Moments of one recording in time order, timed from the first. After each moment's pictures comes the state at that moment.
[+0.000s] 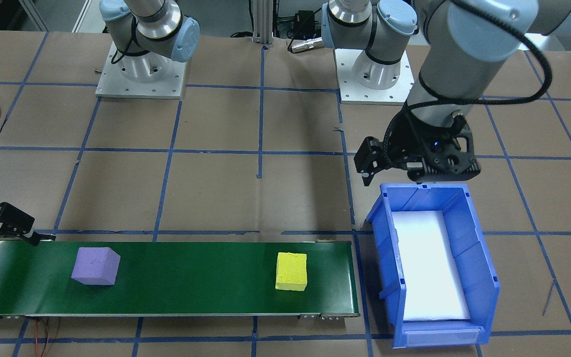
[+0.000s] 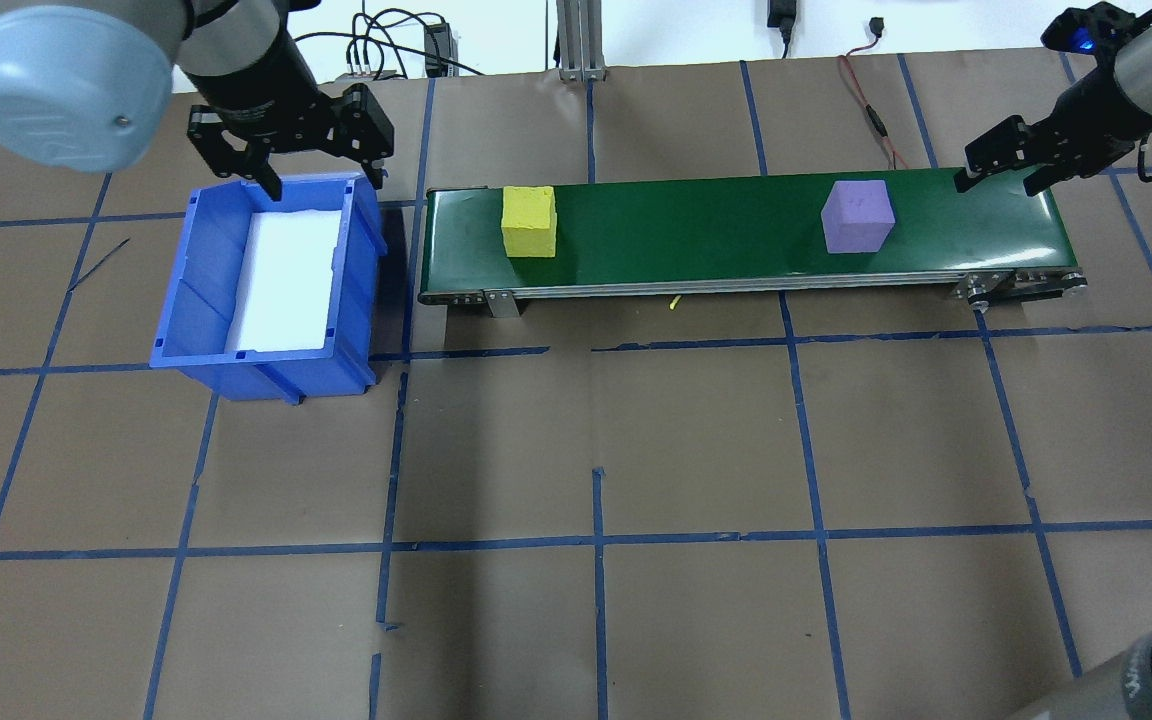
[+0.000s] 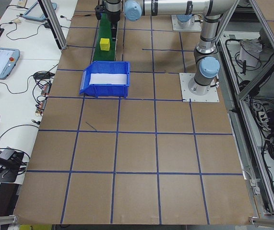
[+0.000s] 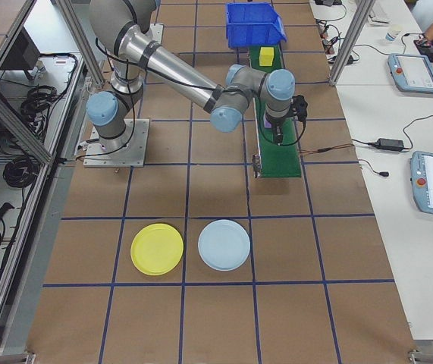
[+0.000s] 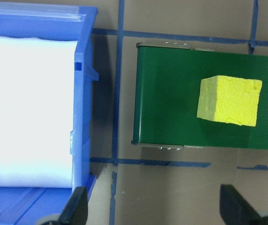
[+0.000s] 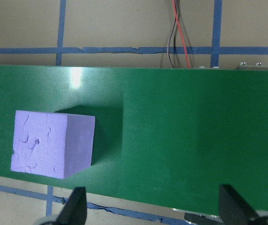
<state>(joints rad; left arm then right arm) -1.57 -1.71 -1.47 -1.48 1.57 -0.06 1.13 -1.22 1.60 -1.99 -1.27 -0.47</state>
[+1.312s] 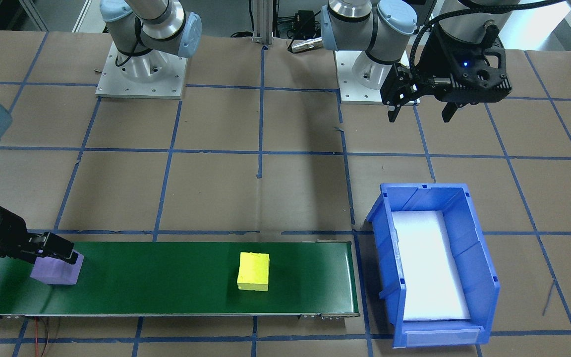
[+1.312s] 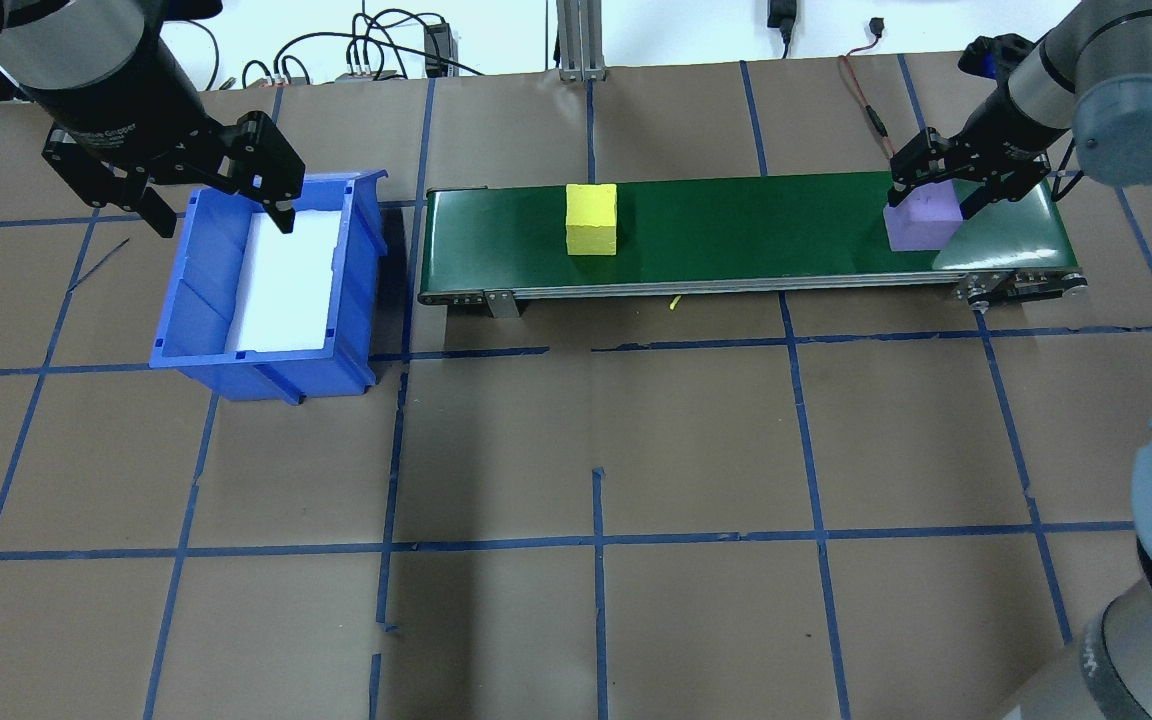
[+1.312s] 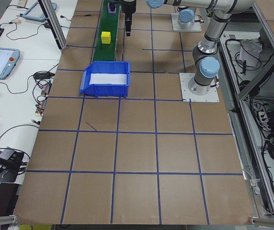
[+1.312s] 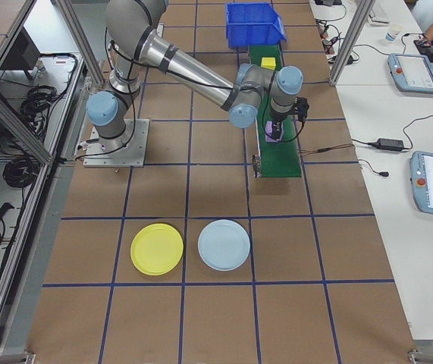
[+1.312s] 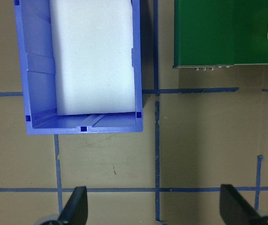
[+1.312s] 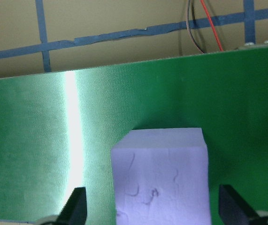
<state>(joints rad) -1.54 -1.55 -1.50 -1.64 1.60 0.02 1.25 -1.12 1.56 -1.98 -1.35 -0.24</state>
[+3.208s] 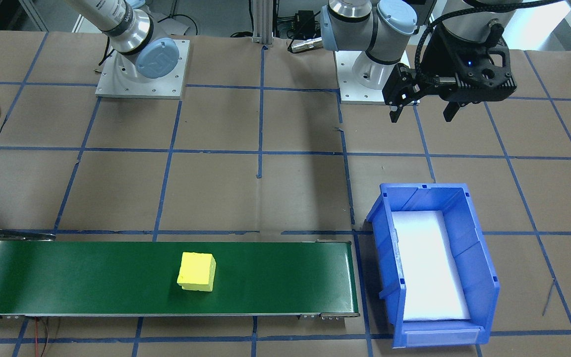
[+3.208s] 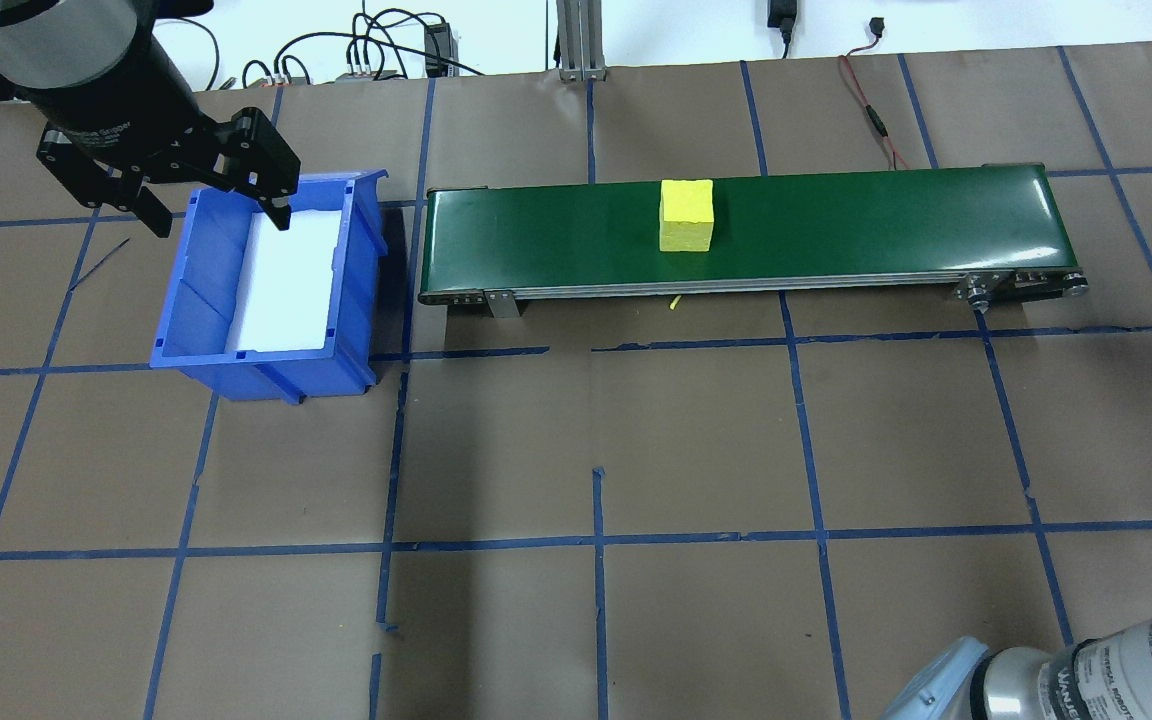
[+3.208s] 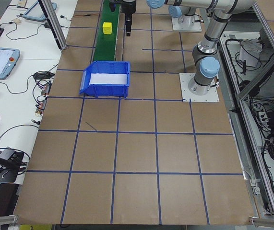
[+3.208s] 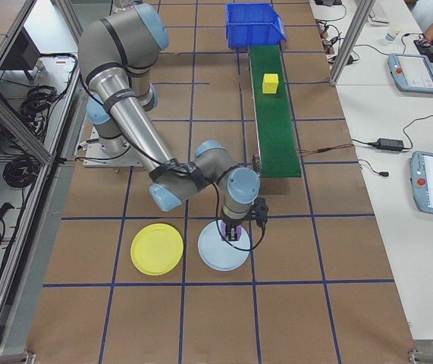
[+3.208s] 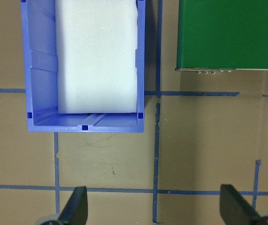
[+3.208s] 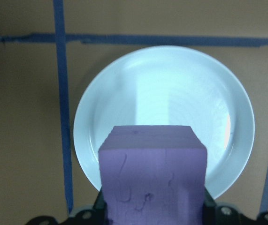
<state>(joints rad) -1.53 -1.55 -1.50 -1.63 1.60 0.01 0.59 -1.12 1.59 -1.97 -1.63 -1.02</state>
